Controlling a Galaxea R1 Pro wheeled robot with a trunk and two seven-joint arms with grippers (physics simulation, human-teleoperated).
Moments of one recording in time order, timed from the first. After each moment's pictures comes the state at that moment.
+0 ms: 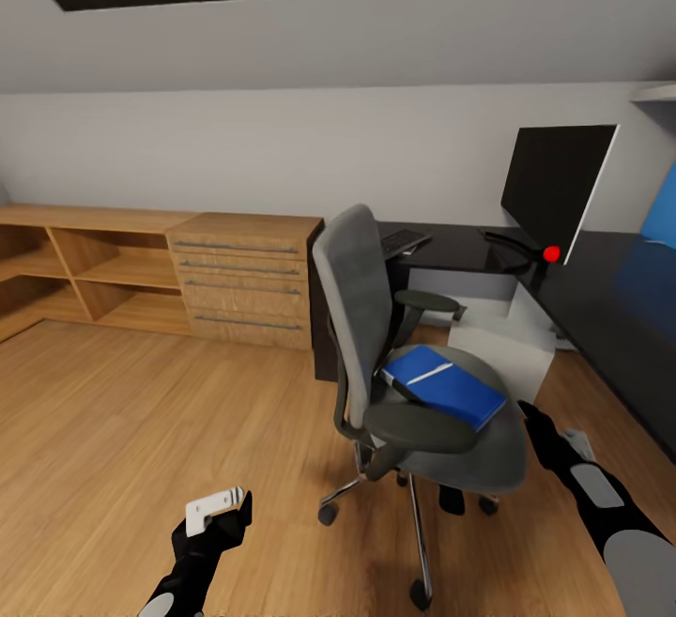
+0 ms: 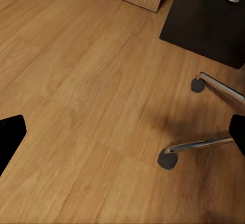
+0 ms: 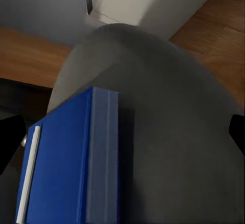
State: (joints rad) left arm 0.03 -0.13 -0.01 -1.44 0.14 0.21 0.18; right arm -0.68 -0.25 -0.43 -0.45 -0.95 0.19 0.21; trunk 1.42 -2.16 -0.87
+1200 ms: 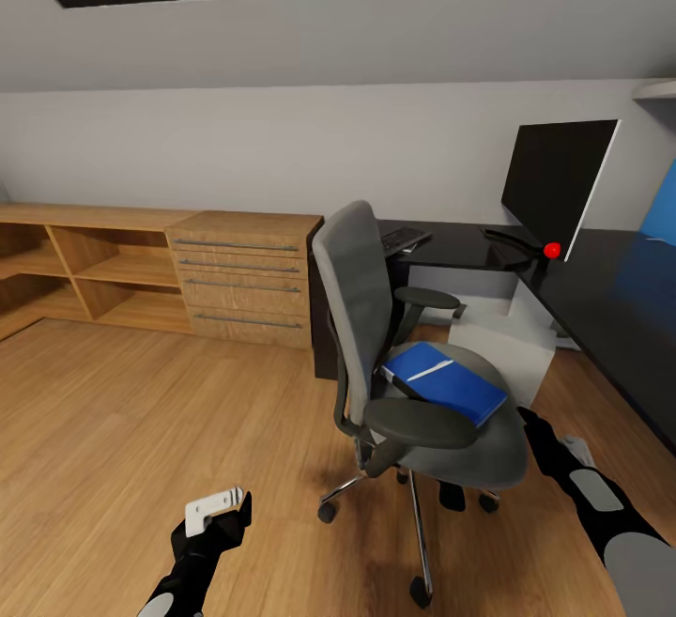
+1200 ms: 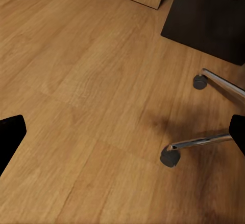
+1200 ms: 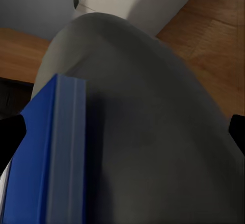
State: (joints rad) left arm 0.03 -0.12 -0.01 -1.44 0.13 0.21 0.18; right arm -0.68 -0.26 -0.42 -0.41 -0.95 0.19 0.21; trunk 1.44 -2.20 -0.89
